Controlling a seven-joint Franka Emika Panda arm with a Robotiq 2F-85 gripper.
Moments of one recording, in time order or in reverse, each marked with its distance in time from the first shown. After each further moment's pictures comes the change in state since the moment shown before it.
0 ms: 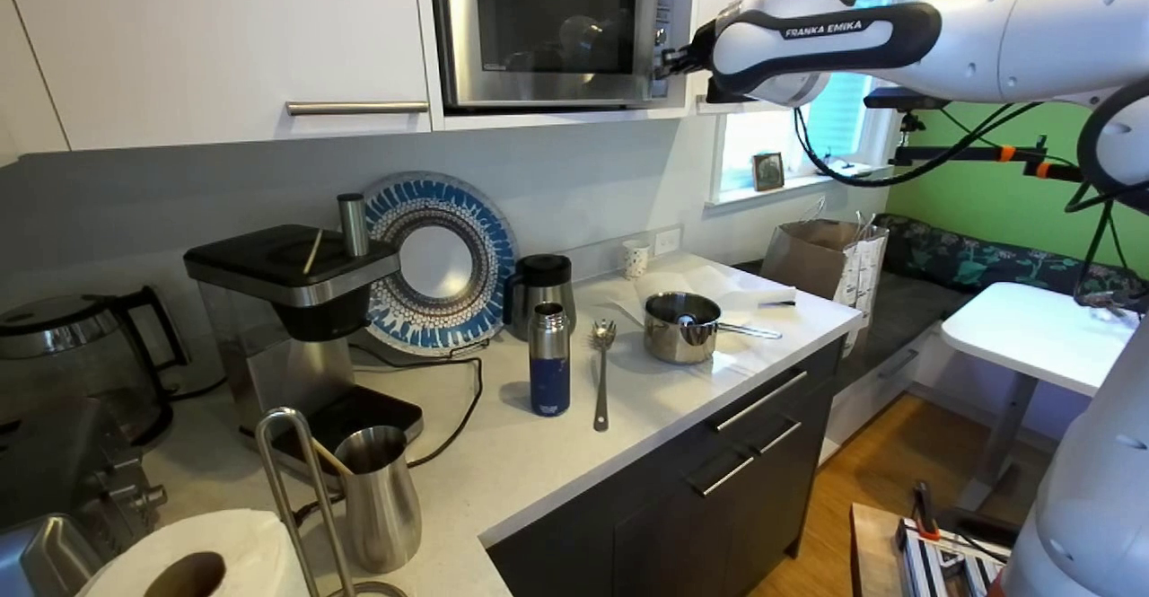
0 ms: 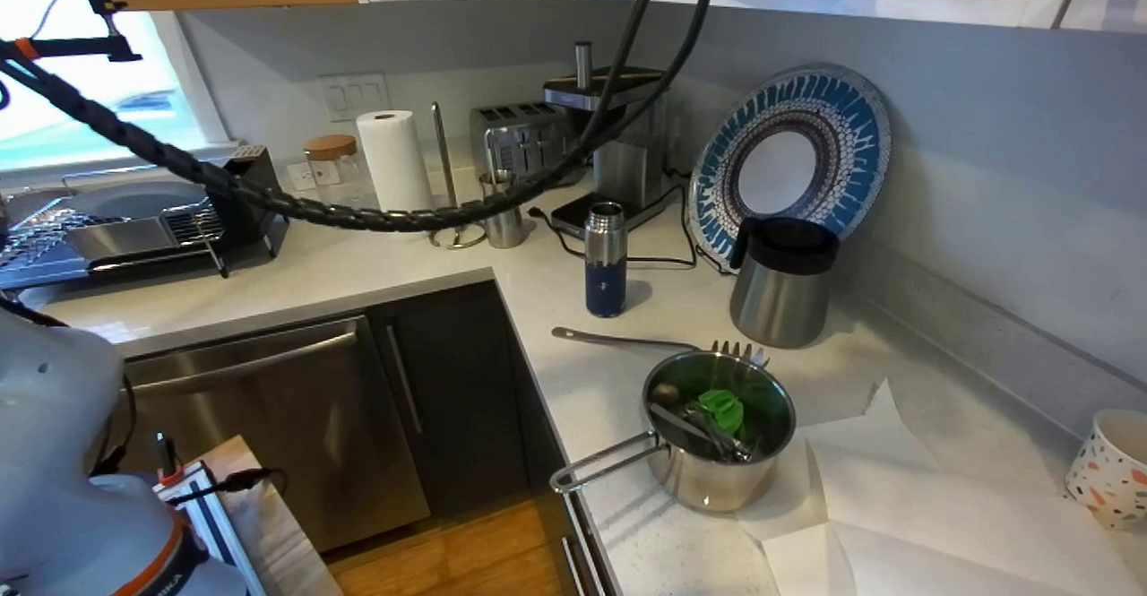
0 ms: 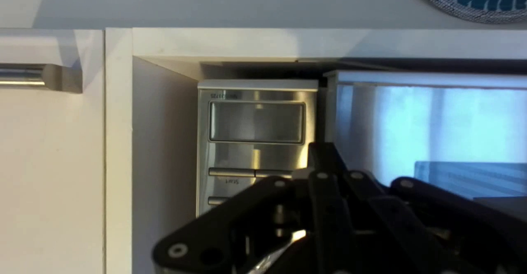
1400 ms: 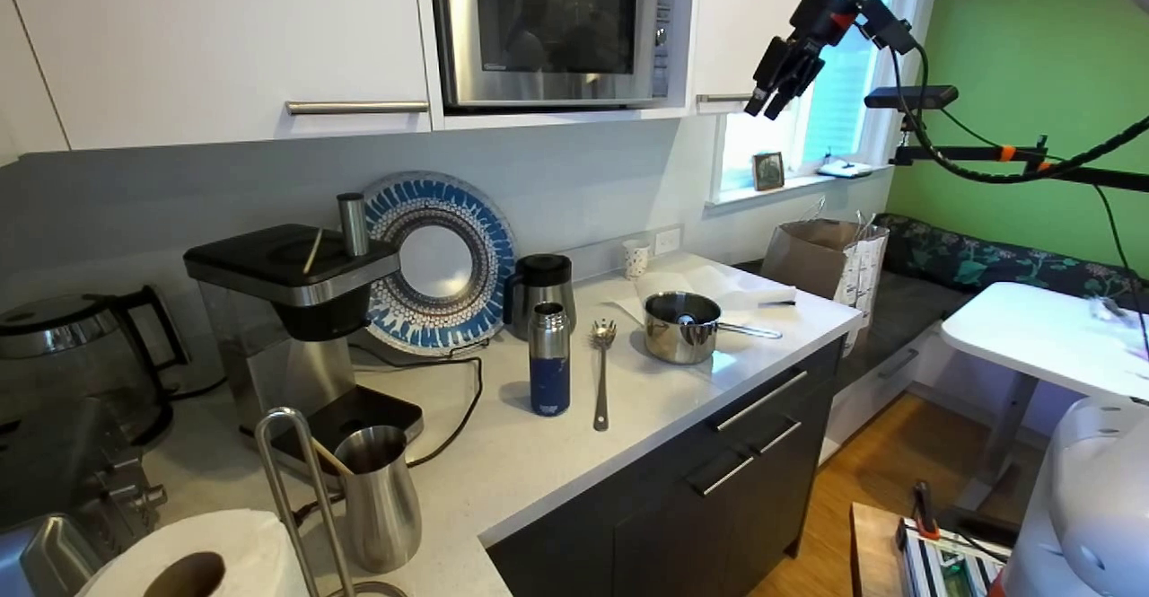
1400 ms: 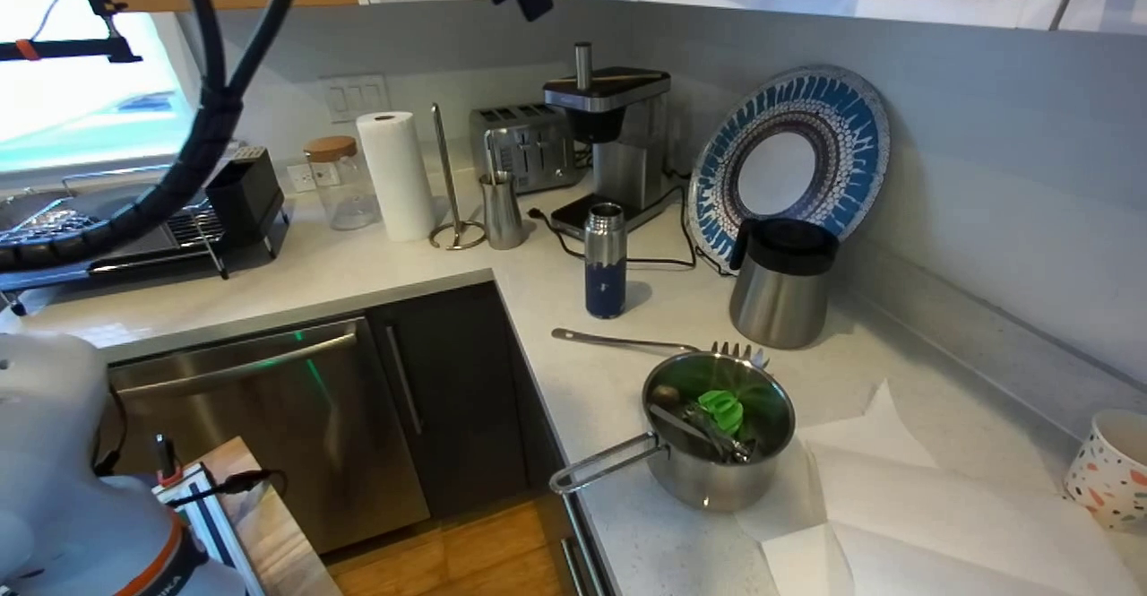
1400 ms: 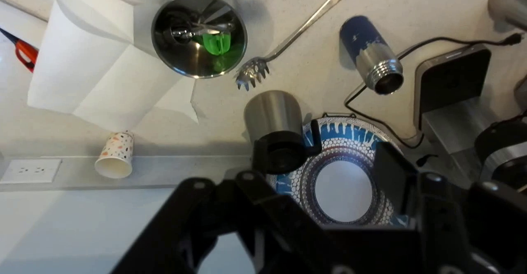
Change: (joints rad) arm 0.148 -0.322 -0.150 0.088 -0.075 -1.249 0.014
